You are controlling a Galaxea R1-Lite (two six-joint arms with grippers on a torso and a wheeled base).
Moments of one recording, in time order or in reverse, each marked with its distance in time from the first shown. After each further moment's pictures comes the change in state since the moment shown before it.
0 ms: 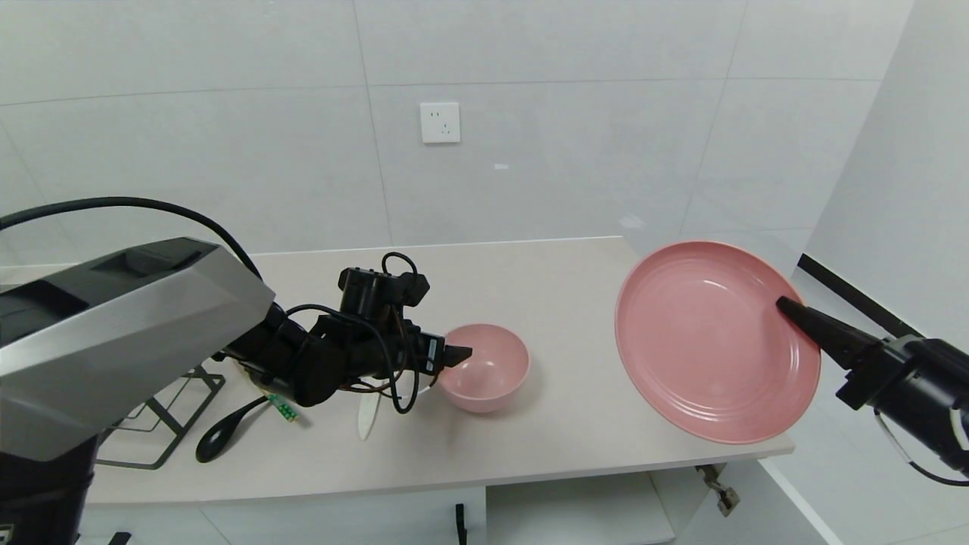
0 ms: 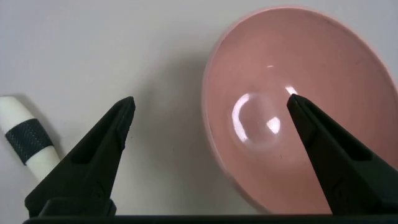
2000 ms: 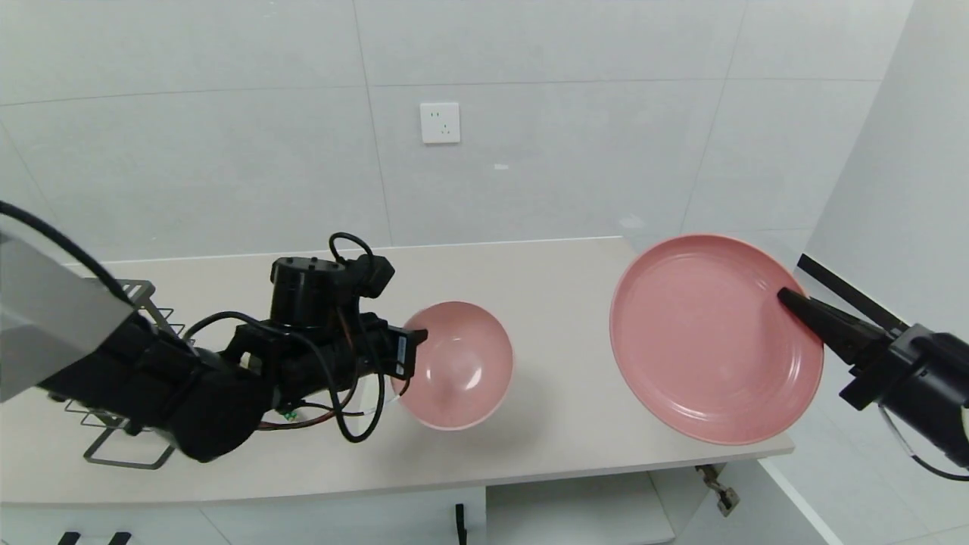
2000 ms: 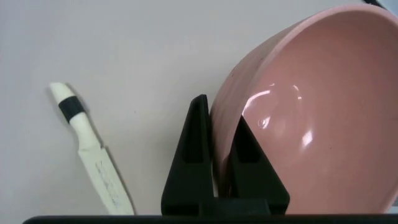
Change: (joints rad) left arm -0.034 -0.343 0.329 -0.129 0.053 -0.034; right arm 0.028 -0.034 -0.020 -0.001 0.010 -0.066
